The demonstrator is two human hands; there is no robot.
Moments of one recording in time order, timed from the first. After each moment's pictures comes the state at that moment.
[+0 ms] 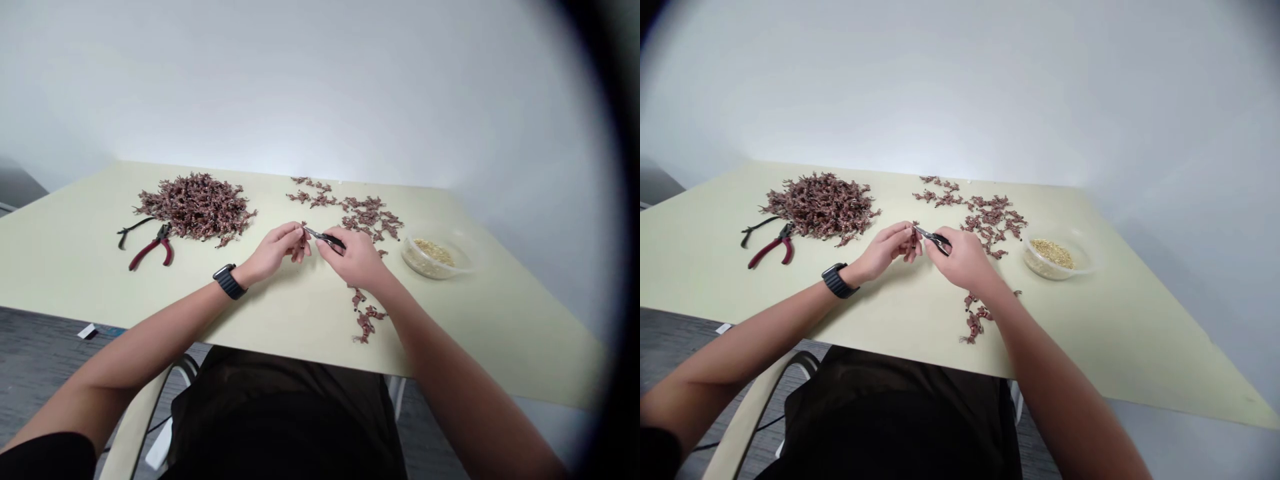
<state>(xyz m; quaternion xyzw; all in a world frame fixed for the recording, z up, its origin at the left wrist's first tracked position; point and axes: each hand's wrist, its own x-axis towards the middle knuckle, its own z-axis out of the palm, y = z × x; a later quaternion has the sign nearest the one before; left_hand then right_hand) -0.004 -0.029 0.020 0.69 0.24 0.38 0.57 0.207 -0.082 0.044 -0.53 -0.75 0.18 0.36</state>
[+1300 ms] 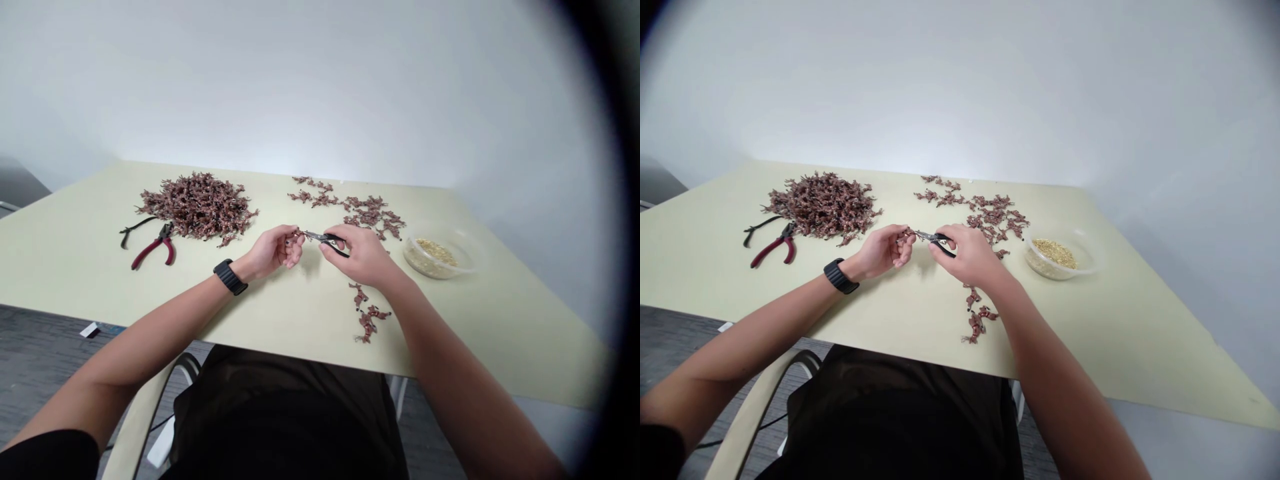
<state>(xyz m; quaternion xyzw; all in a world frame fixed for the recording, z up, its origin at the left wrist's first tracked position) -0.011 -0.022 0.028 0.50 0.26 0.30 0.77 0.223 -0.074 0.040 -0.48 -0.81 0.09 0.34</state>
